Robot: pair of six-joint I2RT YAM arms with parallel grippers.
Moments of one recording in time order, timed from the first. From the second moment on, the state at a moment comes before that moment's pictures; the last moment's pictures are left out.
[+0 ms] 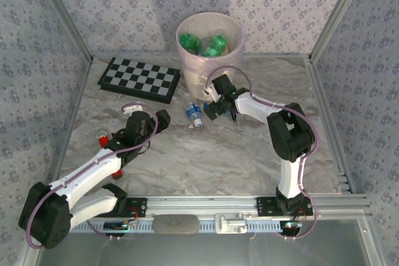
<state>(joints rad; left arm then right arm) -0.56 1.02 0.54 -0.08 -0.28 -0.81 0.53 1.93 1.33 -0.40 0.11 -0.23</state>
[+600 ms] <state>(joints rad) -0.59 1.07 0.54 -0.04 -0.28 -0.81 0.56 1.84 1.19 -0.41 0.04 -0.16</state>
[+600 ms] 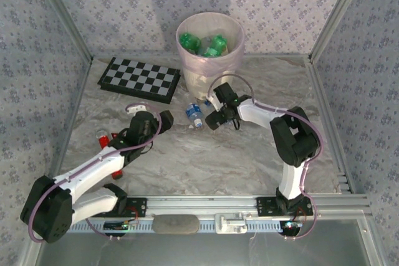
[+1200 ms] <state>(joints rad) -0.61 1.09 0.55 -0.04 -0.29 -0.81 0.58 1.91 1.22 -0.42 0.11 -0.07</state>
